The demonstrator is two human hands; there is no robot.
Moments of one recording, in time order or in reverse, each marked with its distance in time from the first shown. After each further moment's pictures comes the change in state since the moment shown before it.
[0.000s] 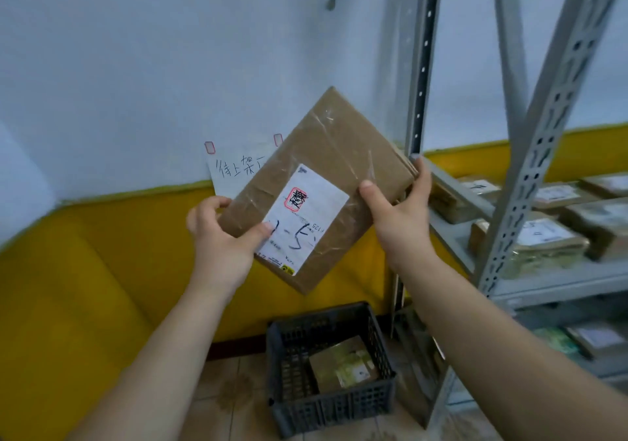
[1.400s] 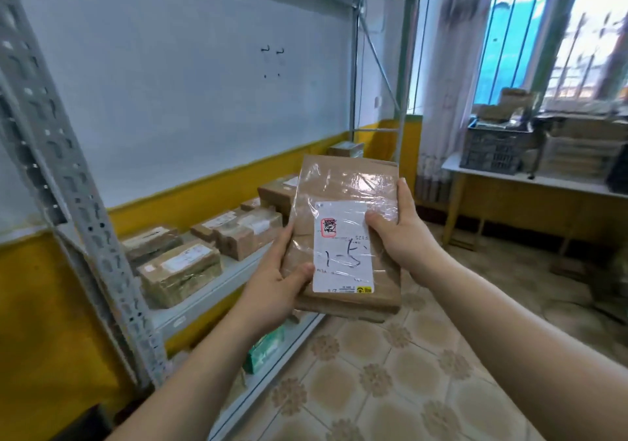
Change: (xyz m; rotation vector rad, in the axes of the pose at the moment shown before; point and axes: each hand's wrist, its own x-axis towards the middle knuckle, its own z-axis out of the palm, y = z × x) left_hand -0.403 0.270 0.280 -0.302 -1.235 0.264; right_hand -0.160 -0.158 -0.559 -0.580 0.546 0.112
